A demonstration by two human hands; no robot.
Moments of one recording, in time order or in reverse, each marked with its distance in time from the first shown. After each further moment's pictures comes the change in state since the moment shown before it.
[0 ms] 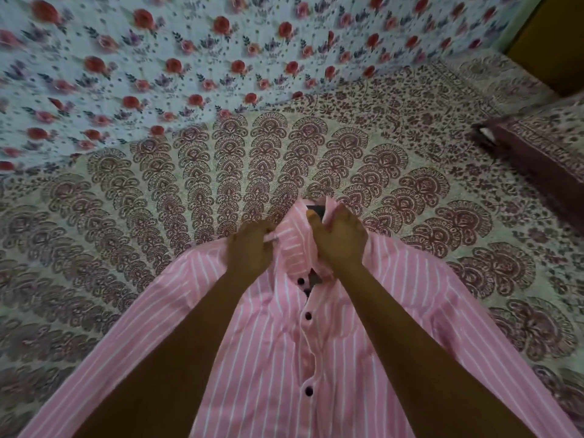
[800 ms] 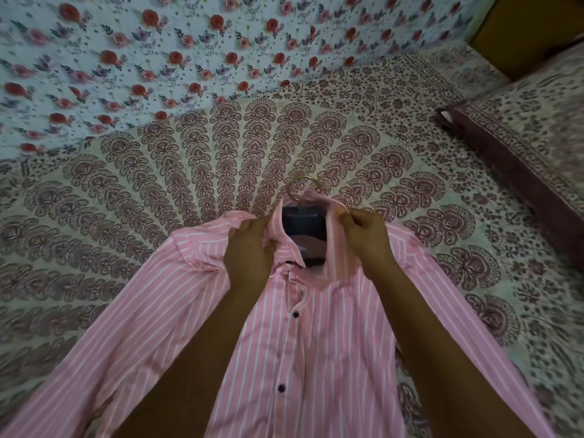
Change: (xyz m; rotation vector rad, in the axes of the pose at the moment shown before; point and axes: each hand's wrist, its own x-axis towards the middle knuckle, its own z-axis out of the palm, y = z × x) left_hand -0.136 0.072 -0.034 0.013 0.183 -0.045; right_hand -0.106 0.031 -0.106 0.558 -0.060 0.019
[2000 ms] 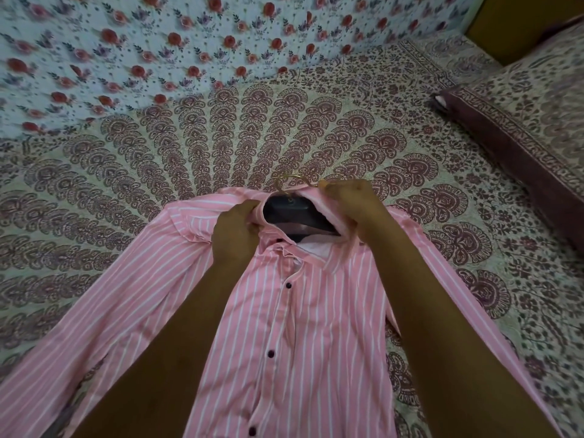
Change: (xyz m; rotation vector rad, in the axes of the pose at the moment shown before) left_hand -0.030 0.000 -0.008 -0.046 0.017 0.009; right_hand -0.019 -0.015 -0.010 0.155 -0.179 0.179
